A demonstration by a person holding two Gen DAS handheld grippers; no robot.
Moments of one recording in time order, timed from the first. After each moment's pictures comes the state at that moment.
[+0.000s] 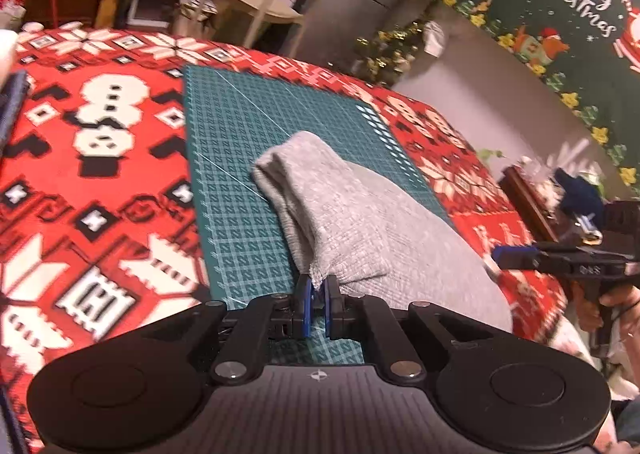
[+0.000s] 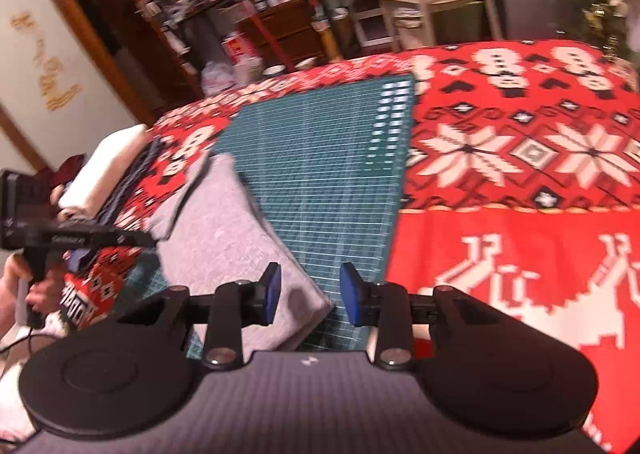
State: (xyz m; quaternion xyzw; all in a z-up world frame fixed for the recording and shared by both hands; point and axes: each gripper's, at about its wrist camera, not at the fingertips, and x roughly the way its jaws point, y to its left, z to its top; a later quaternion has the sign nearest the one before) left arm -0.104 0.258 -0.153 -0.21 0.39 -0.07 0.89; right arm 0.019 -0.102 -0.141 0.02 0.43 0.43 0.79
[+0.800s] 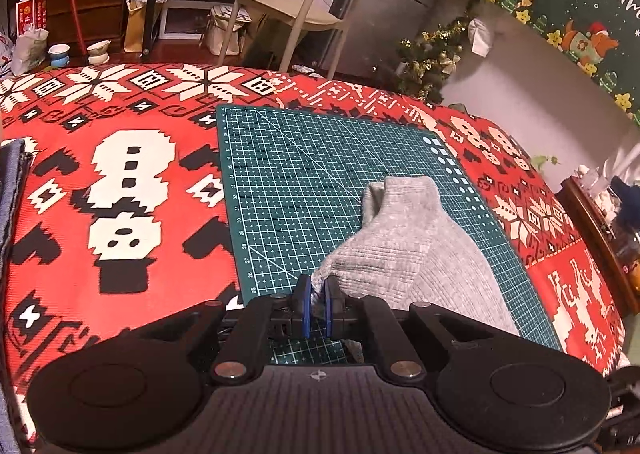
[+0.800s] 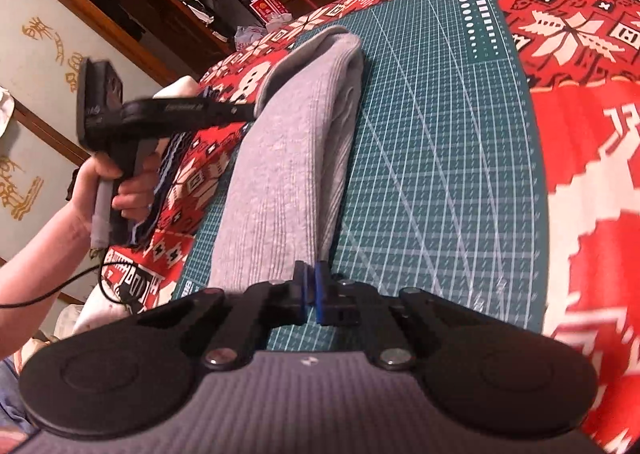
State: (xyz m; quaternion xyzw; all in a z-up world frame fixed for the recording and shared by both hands) left arm -0.027 0.281 -0.155 -0.17 0.40 -0.02 0.90; right arm -0.045 -0.048 -0.179 0.08 0.50 0.45 0.73
